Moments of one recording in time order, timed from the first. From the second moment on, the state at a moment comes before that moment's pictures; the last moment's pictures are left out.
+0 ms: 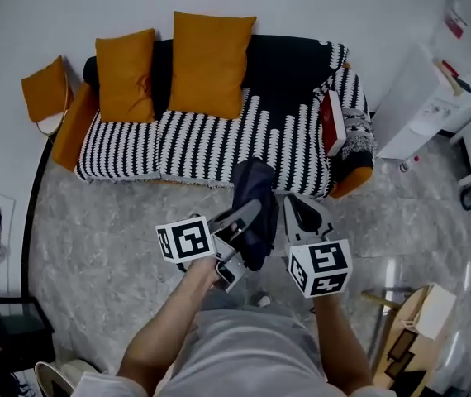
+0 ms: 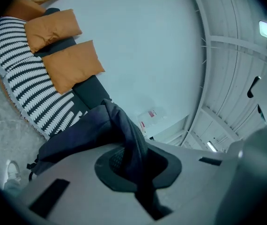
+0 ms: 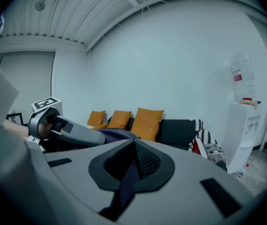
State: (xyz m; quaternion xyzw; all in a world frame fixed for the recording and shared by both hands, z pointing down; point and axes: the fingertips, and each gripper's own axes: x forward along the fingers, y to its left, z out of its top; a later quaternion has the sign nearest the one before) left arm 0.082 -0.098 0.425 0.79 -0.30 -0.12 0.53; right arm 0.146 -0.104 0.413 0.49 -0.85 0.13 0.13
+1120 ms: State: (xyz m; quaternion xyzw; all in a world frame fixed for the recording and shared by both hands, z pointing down) left arm -0.056 -0.304 0.453 0.86 -0.19 0.02 0.48; right arm 0.009 -0.310 0.408 0.50 -0.84 0.12 0.15
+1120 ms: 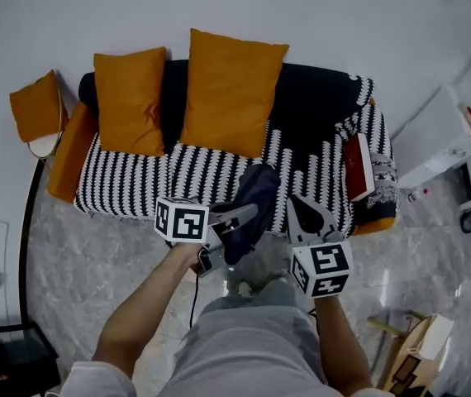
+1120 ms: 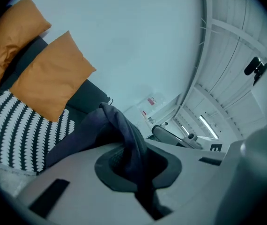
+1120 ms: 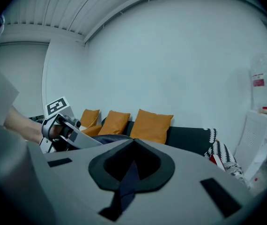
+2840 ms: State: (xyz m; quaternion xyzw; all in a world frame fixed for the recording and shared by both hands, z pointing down) left arm -0.068 -0.514 0.542 0.88 0.02 0.29 0.38; right arm -0.003 -0.546 0.483 0.50 -0.82 0.20 0.15
